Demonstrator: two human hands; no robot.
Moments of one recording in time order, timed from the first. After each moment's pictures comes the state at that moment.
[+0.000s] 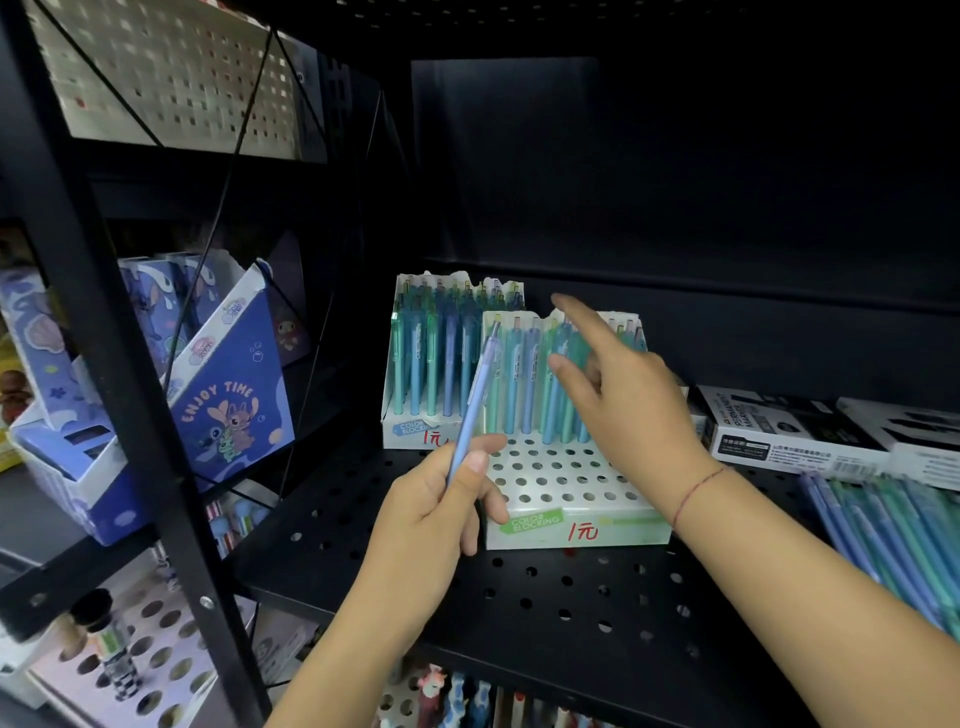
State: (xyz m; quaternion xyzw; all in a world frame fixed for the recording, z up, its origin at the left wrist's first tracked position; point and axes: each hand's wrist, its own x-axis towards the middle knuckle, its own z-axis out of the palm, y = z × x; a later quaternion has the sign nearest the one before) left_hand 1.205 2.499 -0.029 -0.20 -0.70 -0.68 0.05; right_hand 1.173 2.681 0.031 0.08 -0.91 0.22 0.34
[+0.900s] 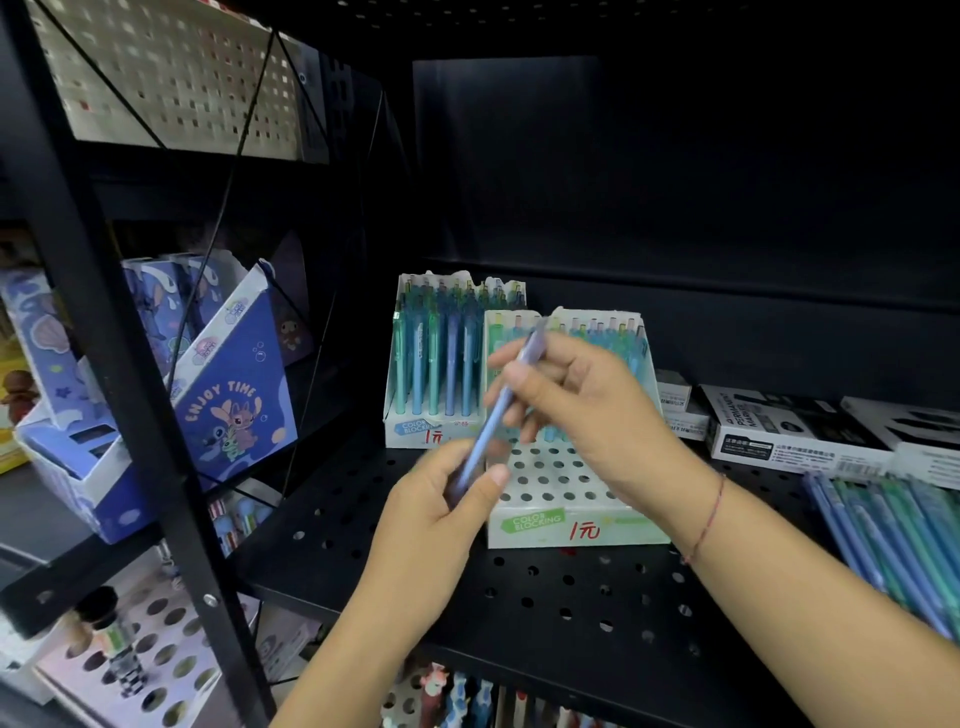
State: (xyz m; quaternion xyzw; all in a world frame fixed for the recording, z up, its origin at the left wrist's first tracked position) left_hand 1.202 2.499 -0.031 -0.20 -0.75 -0.62 0.10; right_hand 1.193 2.650 0.042 0.21 -0.74 0.63 0.11
